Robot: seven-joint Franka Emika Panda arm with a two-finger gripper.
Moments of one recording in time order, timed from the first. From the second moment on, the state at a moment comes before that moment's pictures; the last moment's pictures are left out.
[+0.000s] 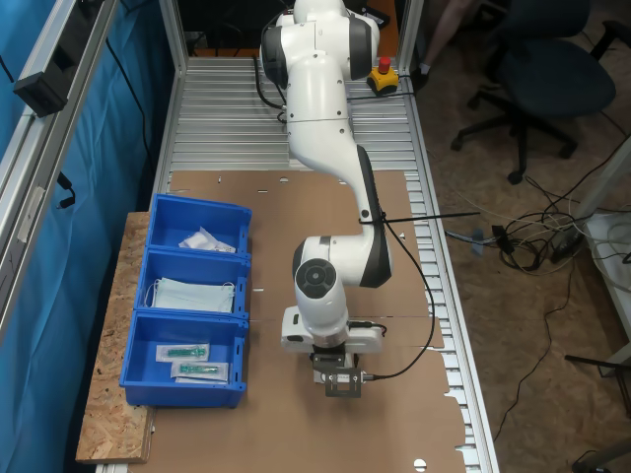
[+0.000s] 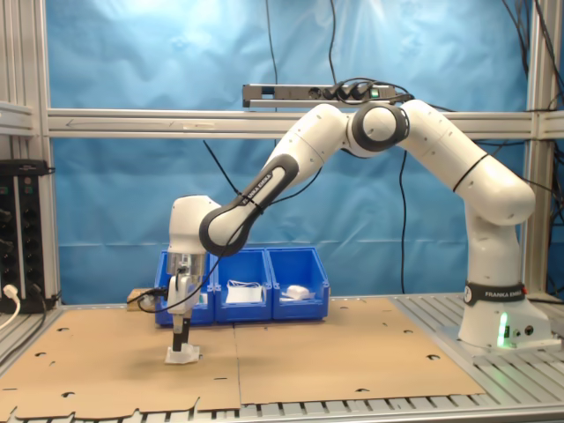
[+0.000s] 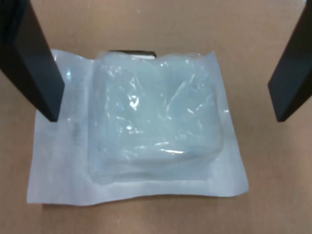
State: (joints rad) arm -0.19 0.84 0.17 -1.56 0.04 2.47 0.79
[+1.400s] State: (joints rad) arm -0.19 0.87 0.17 -1.55 0.04 2.47 0.79
